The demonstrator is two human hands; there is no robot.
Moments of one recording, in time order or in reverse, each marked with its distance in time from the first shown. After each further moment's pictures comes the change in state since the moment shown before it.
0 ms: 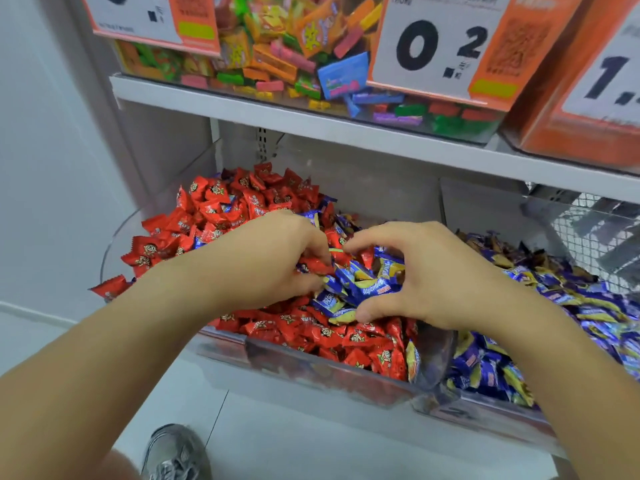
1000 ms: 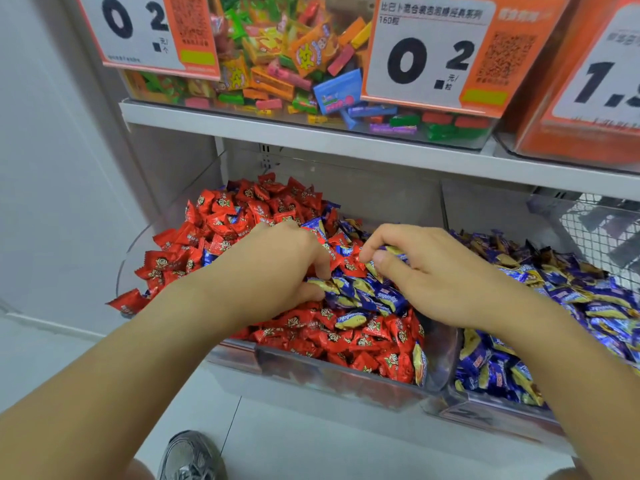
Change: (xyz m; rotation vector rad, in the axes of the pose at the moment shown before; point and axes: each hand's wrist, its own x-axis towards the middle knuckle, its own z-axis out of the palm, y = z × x) left_hand -0.003 0.005 -0.002 0.150 -0.042 -0.016; right_hand -0.001 0.001 0.000 0.110 0.063 0.012
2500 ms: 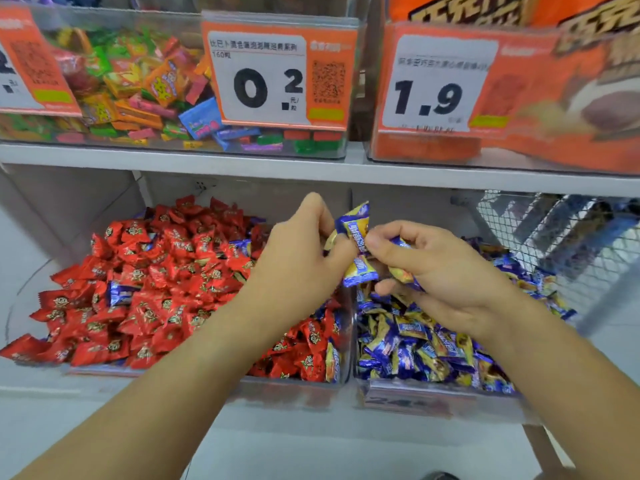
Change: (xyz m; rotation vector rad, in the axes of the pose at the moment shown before) left_hand 0.055 0.113 0.012 -0.750 0.396 -0.136; right_hand -0.057 0.047 -0.028 1.168 0.287 0.379
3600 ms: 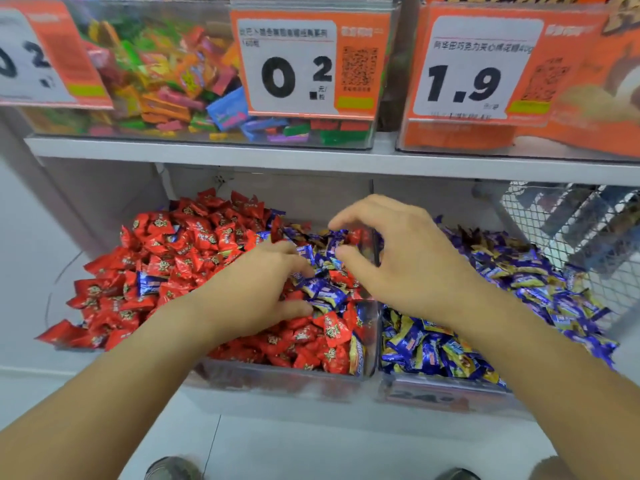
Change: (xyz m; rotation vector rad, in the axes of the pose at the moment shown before) left_hand -0.008 -0.068 -0.050 0.638 -0.449 0.156; right_hand 0.017 0.004 0.032 -1.078 -0.003 -0.703
